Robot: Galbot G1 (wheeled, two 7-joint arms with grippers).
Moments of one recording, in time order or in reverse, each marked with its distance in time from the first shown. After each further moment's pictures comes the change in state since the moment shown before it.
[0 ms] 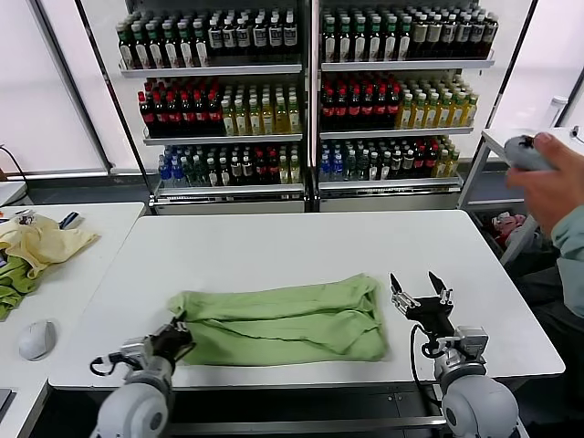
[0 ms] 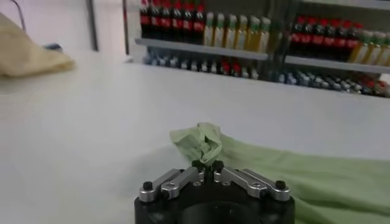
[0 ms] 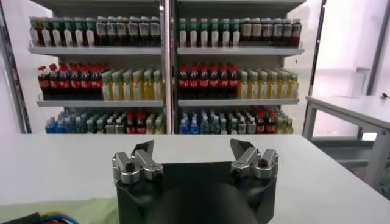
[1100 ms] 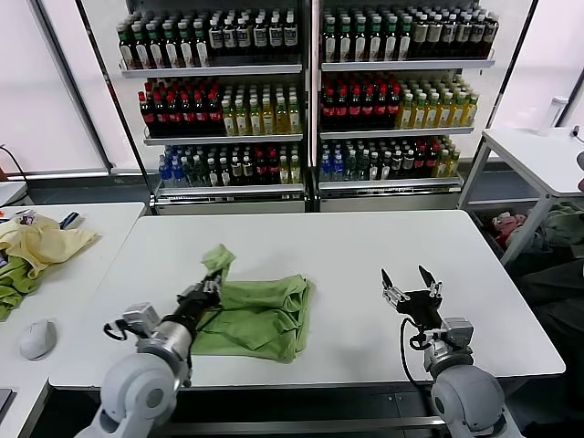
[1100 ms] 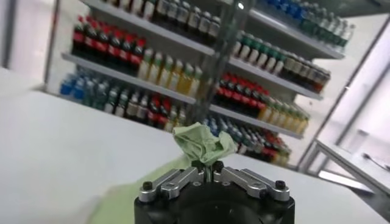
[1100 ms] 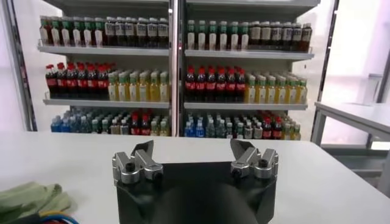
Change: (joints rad) left arm -0.159 -0.057 0.214 -0.094 -0.223 -0.016 0.026; right arm 0.068 0.004 -0.053 -0.070 -0.037 0.016 -0.011
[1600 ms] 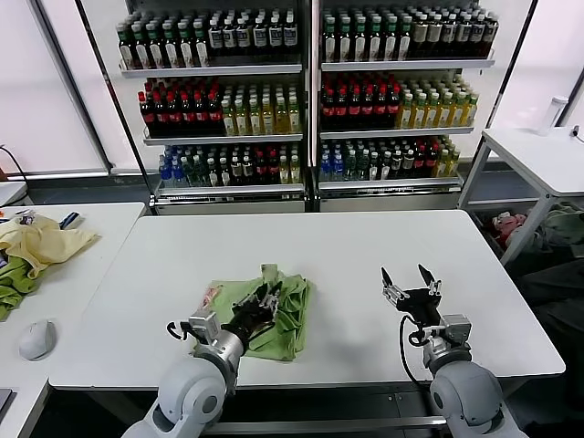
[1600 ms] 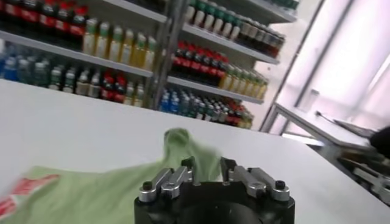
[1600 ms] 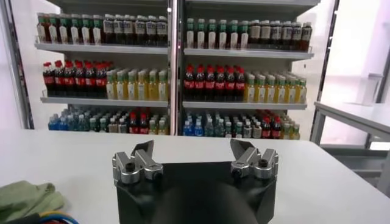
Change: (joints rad) left arm -0.046 -0.035 0.177 0.045 0.115 0.017 0.083; right arm 0.016 -0.003 -0.002 -0.022 -0.002 0.005 -0.003
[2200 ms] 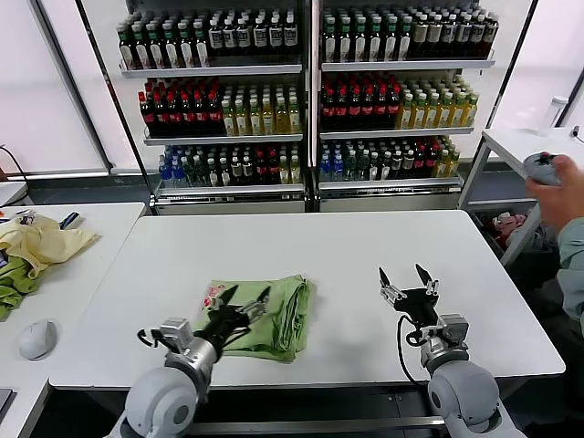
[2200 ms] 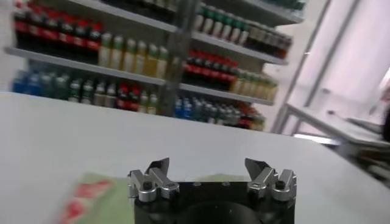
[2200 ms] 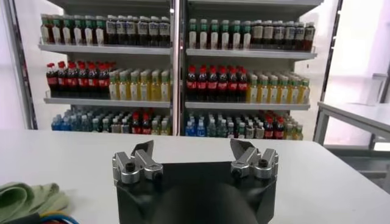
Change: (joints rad) left arm 0.101 0.077 -0.186 -0.021 0.032 -0.017 0.027; right arm 0.001 0.004 -0.012 -0.006 -0.004 0.010 -0.003
